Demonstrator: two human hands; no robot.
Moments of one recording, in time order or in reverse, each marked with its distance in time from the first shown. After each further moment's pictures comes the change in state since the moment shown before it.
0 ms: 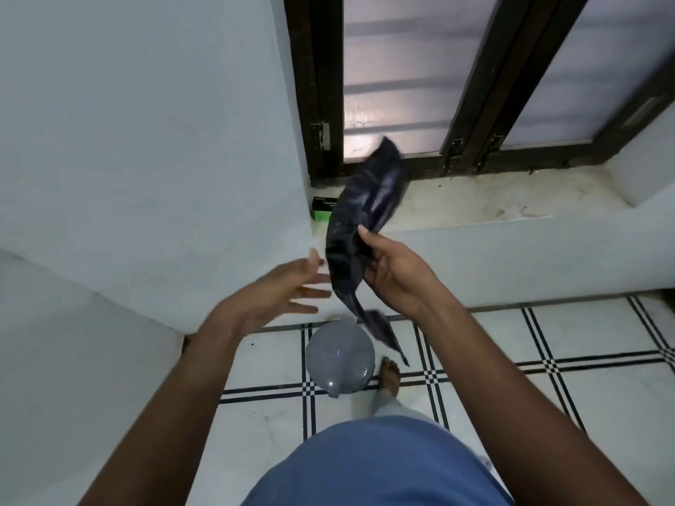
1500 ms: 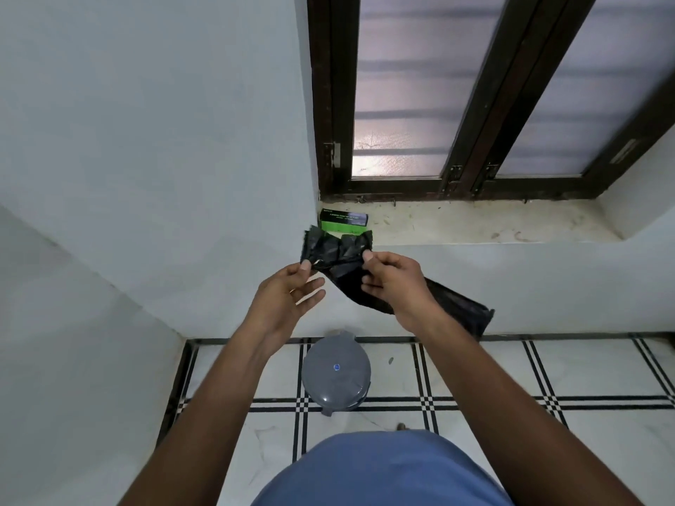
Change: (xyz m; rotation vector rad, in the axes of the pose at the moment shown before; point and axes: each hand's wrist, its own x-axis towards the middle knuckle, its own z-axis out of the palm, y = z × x) left_hand -0.036 -0.033 0.055 -0.690 0.385 0.244; right_hand -0.047 0.017 0.000 -0.277 0.223 -0.167
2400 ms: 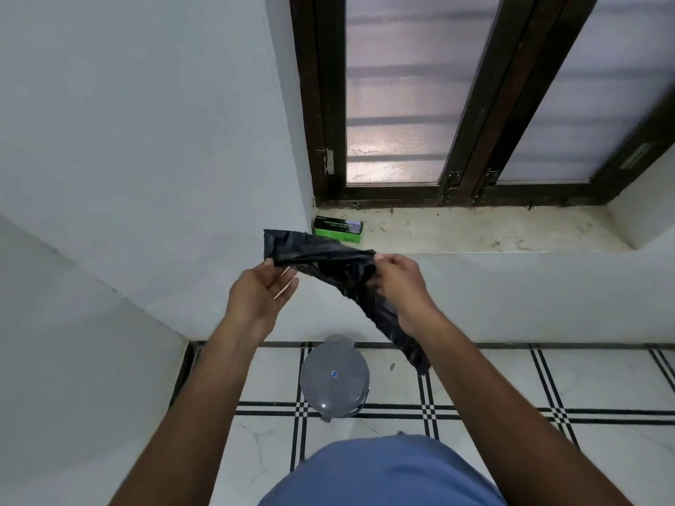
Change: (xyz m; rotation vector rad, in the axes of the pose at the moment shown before) left_hand 0.029 0.017 0.024 -0.116 0.257 0.050; right_hand 0.035 -0.014 -0.027 -0.189 0.081 0.018
